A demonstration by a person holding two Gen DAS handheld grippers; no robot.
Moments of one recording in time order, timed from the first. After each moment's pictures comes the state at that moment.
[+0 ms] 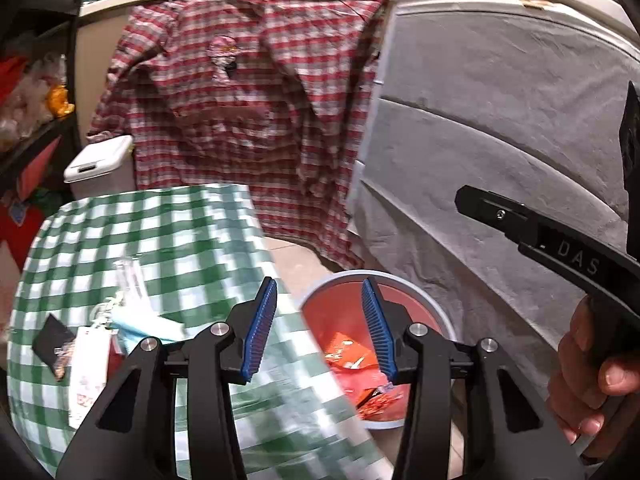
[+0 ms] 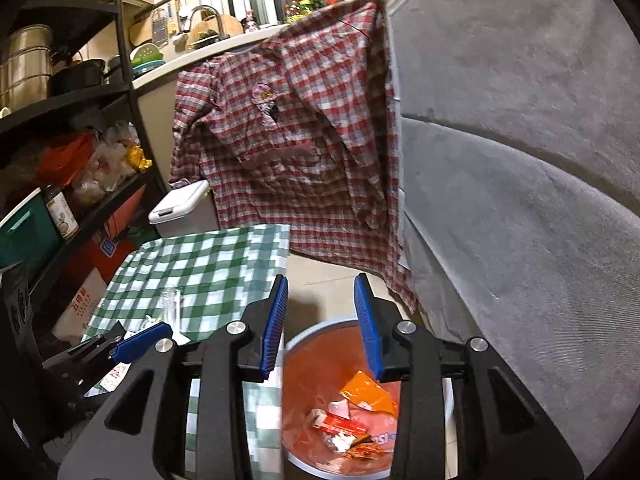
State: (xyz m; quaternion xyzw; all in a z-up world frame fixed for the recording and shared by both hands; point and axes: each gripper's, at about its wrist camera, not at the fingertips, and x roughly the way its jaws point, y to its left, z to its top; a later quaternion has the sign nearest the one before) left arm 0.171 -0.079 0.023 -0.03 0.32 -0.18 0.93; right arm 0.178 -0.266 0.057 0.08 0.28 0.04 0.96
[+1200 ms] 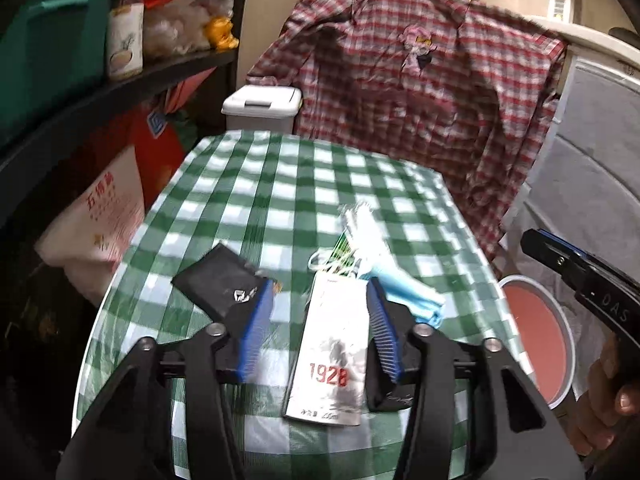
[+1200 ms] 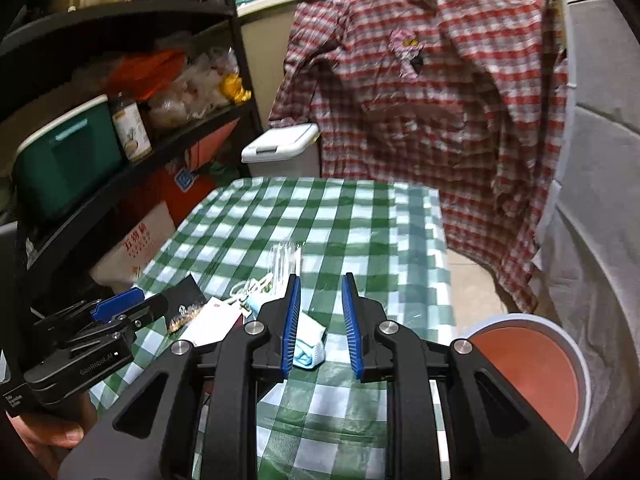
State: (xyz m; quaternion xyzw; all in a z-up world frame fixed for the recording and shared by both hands) left arm 0.173 0.112 -0.035 -0.09 0.36 0.03 0.93; right arm 0.229 -0.093 -0.006 0.02 0.34 0.20 0.92
